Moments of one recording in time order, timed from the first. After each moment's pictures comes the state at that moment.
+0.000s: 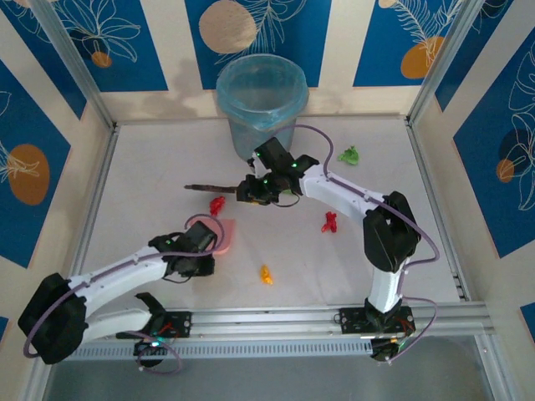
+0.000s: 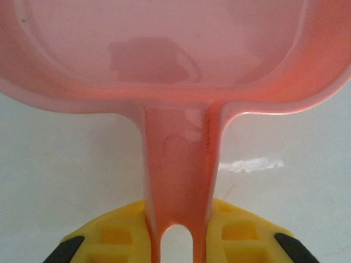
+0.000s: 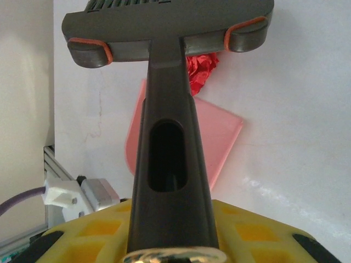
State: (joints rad) left arm -0.72 1.11 0.53 -0.69 -0.03 -0.73; right arm 0.71 1.83 1.50 -0.64 -0.46 0.69
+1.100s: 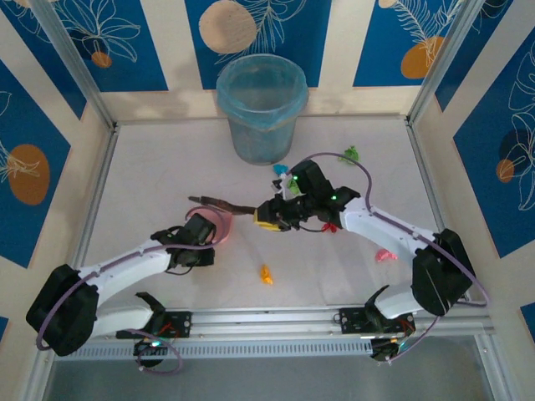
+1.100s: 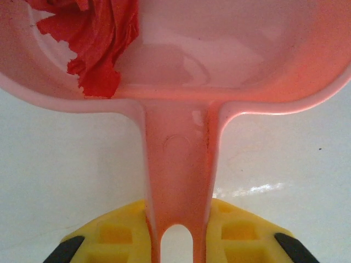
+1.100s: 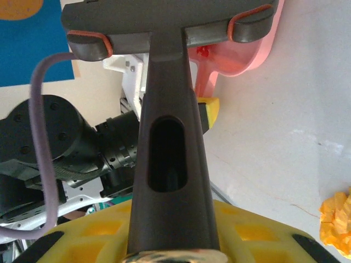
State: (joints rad) left arm -0.64 1.17 0.54 -0.58 -0.08 -0.63; right arm 0.66 1.40 1.01 -0.39 -0.73 0.92
